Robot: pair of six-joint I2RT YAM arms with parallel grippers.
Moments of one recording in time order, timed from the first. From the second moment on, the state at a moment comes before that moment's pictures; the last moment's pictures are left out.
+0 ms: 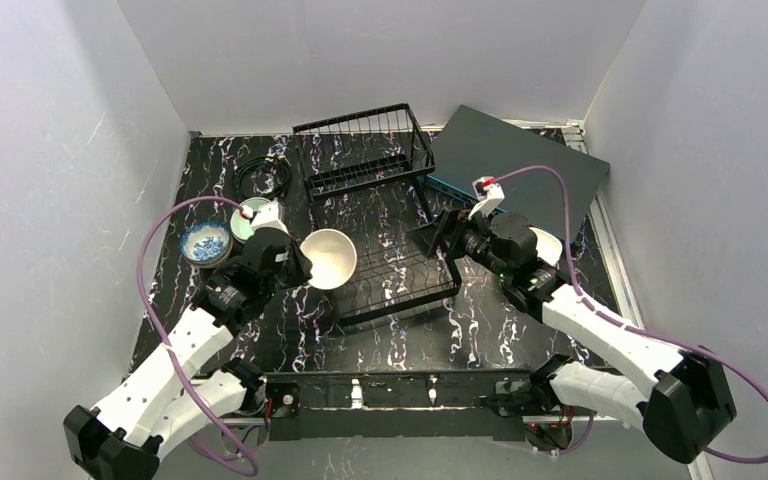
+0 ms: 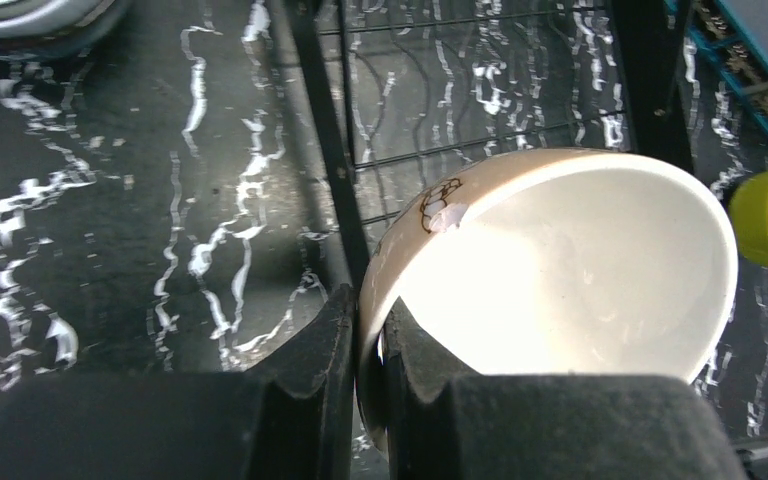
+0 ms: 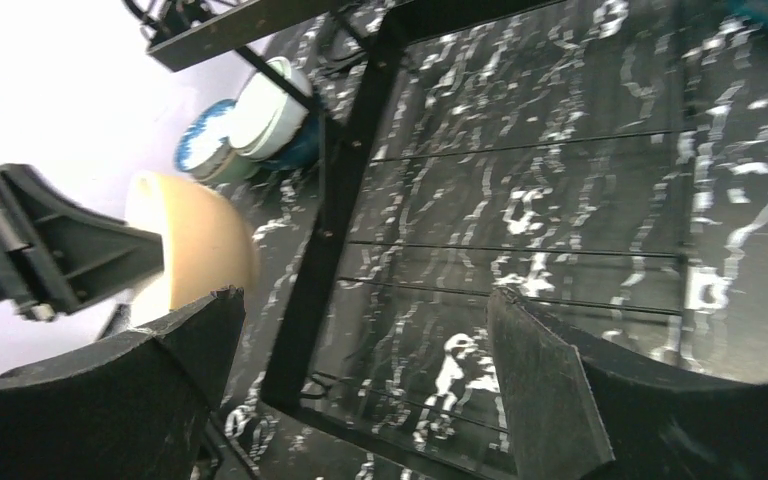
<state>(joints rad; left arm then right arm) -0.58 0.83 0.75 -0.57 -0.26 -0.65 0.67 1.06 0.64 0.26 -0.15 0.65</state>
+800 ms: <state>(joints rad) 0.11 0.99 0.99 -0.86 -0.15 -0.55 0.66 0.80 0.70 -0.30 0.22 0.20</state>
